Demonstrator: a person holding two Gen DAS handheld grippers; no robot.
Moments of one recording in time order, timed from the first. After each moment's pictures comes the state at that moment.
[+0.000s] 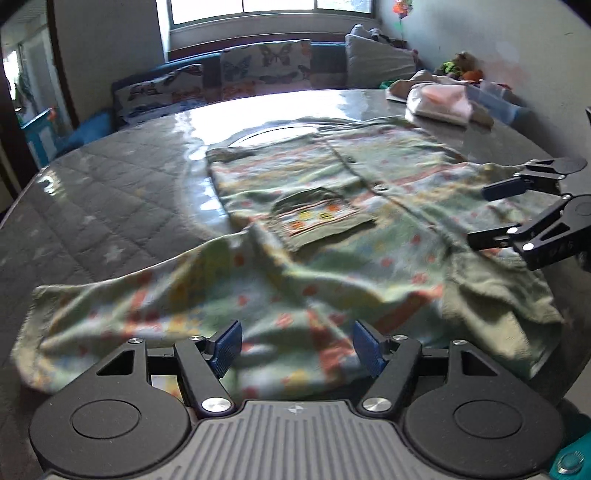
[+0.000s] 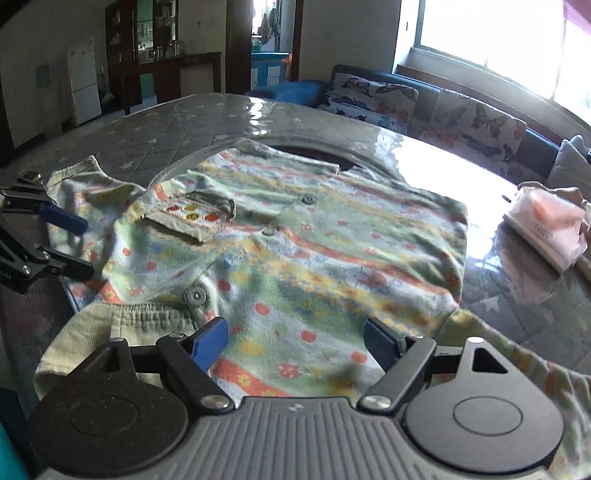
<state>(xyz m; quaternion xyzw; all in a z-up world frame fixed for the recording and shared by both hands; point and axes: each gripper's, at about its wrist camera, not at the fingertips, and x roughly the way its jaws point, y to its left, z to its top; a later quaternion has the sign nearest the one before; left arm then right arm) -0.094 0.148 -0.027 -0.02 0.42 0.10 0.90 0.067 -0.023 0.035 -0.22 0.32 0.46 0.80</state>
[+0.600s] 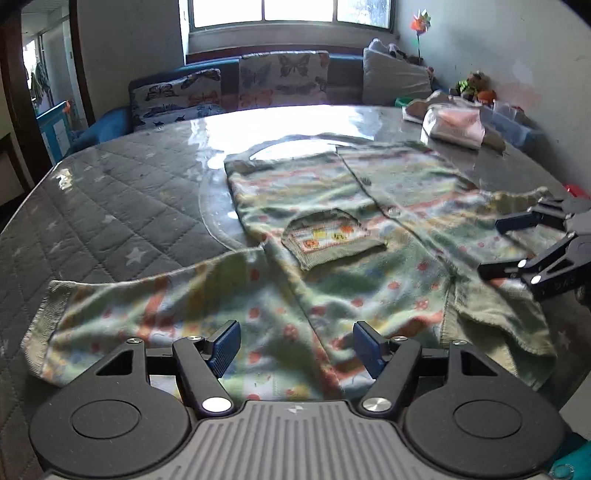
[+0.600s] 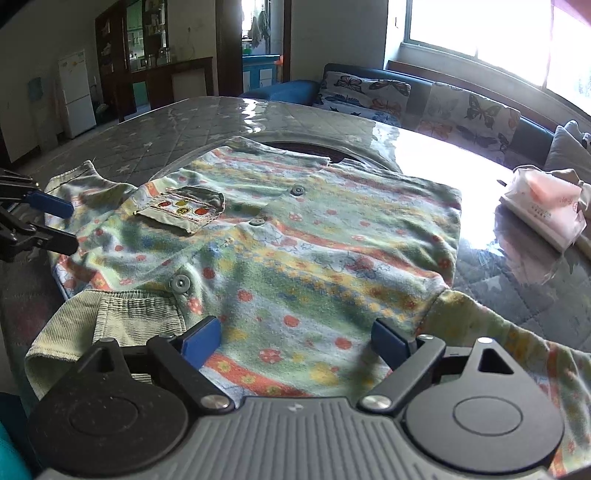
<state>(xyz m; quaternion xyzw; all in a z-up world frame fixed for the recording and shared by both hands) -0.095 0.156 -0.020 -0.04 0.41 0.12 0.90 0.072 -0.034 0.030 -0.20 0.33 0.46 0.80</state>
